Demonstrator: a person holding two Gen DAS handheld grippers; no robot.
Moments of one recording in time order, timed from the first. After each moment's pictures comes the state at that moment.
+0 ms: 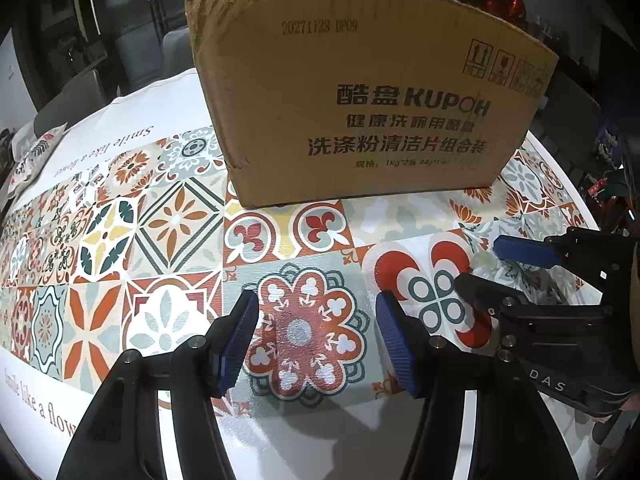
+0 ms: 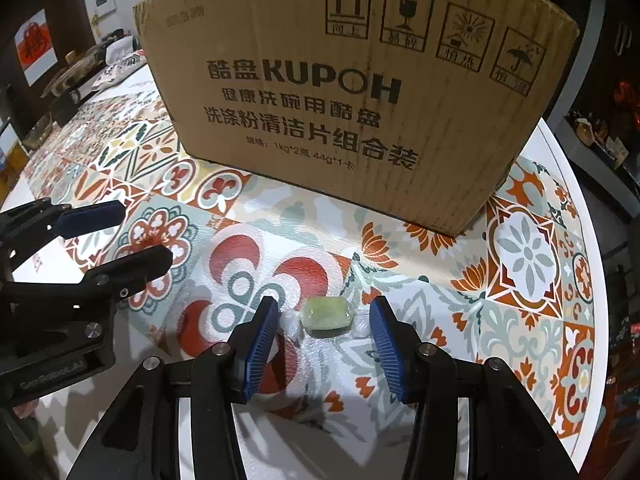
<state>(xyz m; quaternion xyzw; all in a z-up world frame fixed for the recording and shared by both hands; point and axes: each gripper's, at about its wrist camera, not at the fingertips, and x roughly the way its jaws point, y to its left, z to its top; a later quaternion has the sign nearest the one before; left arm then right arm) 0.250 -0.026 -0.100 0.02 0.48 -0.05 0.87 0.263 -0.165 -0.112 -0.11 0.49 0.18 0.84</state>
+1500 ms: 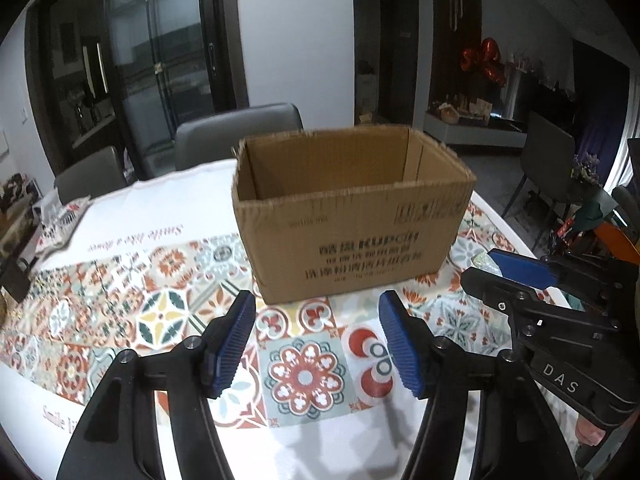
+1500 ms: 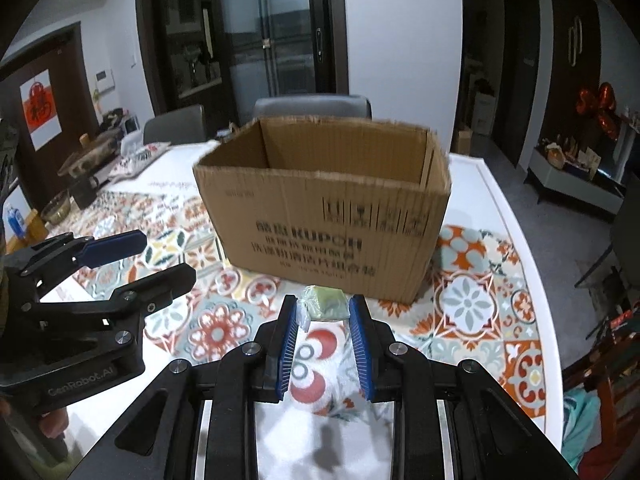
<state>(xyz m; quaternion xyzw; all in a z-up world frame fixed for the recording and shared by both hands) 0.211 -0.030 0.019 0.04 0.37 -0.06 0.93 0.214 -0.180 0.007 -0.04 0.36 0.16 0.92</state>
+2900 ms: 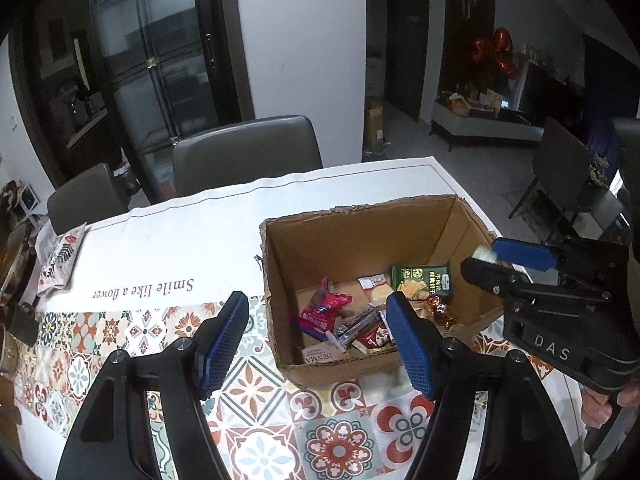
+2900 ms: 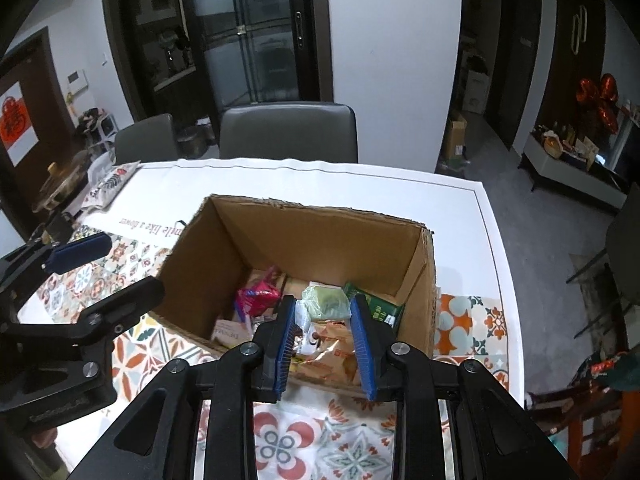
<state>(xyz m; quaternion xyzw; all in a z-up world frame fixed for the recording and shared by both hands) 0.335 -0.012 0.070 0.05 0.41 -0.06 0.91 0.351 -0.170 0.066 -0.03 0.43 0.13 0.89</state>
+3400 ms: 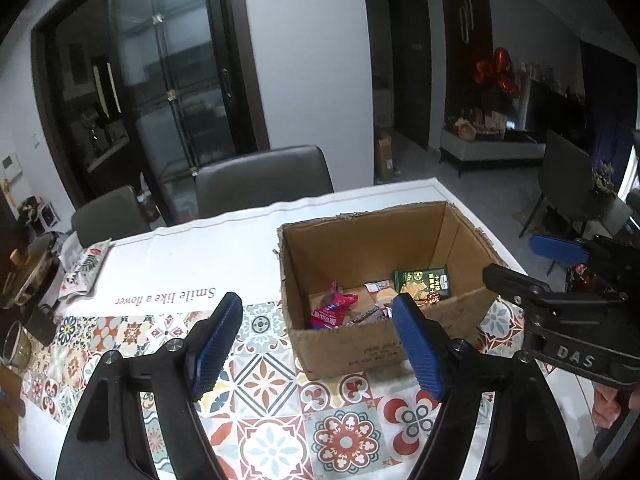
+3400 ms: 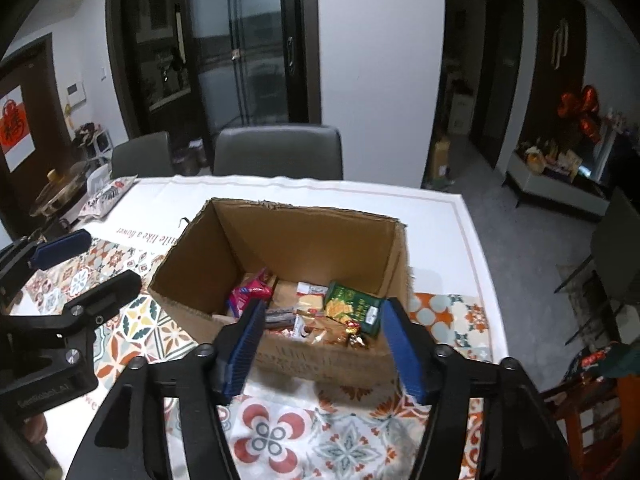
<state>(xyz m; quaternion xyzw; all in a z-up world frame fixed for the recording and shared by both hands) 0.268 -0.013 0.080 0.06 0.34 -0.03 0.94 0.286 -0.186 0.077 -0.04 0.36 0.10 0.93</state>
